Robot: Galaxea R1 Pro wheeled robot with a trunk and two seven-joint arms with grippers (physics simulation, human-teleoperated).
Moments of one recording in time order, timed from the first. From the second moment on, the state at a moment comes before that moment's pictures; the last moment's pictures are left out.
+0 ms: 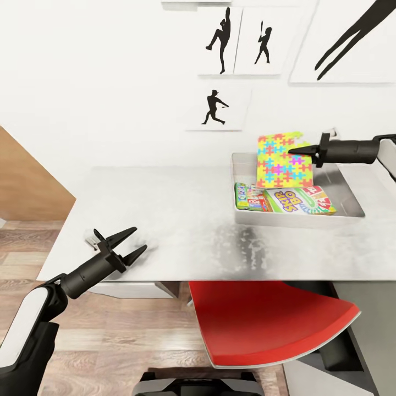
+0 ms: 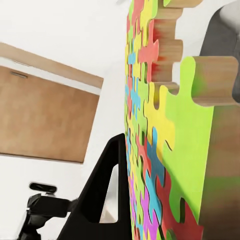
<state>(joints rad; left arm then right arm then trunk) -0.38 0.14 0.15 -1.61 1.67 0.99 -0.11 -1.65 -0.54 0.54 -0.46 -0.79 1.04 1.13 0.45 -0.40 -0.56</state>
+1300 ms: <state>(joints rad) -0.42 0.13 0.09 -1.61 1.68 1.02 -0.32 -1.63 -0.54 0.59 -0.43 -0.80 1.04 1.19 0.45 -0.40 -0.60</state>
